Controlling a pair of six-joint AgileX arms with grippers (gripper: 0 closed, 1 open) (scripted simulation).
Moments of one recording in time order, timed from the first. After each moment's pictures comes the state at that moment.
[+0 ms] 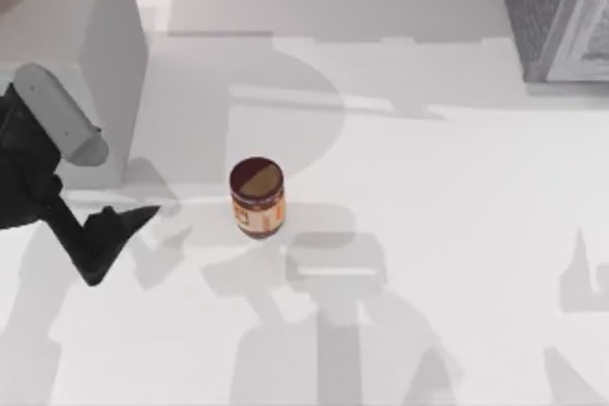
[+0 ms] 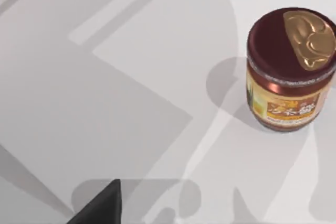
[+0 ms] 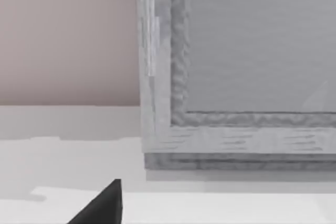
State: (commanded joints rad) left arm -0.08 1.17 0.62 -0.21 0.56 0.68; right arm 0.00 0.00 0.00 0.00 0.00 0.00
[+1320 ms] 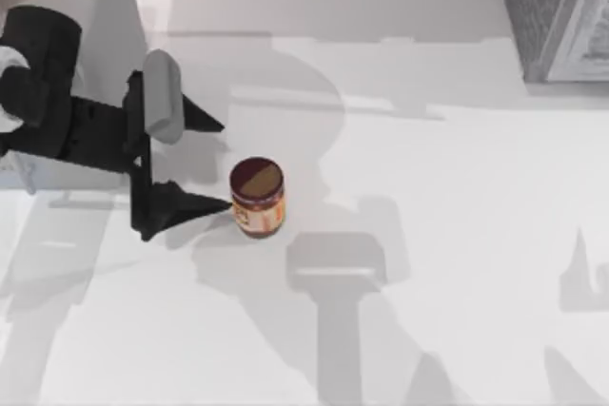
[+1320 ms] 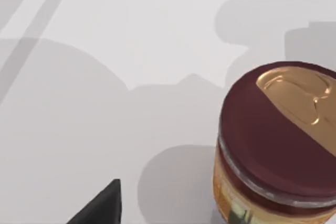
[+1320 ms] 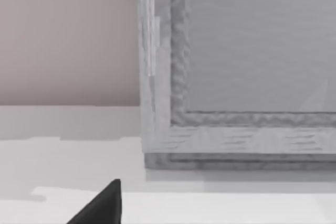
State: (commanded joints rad) left arm -0.13 1.90 1.07 -0.34 0.93 1.15; right arm 0.00 0.00 0.00 0.00 0.00 0.00
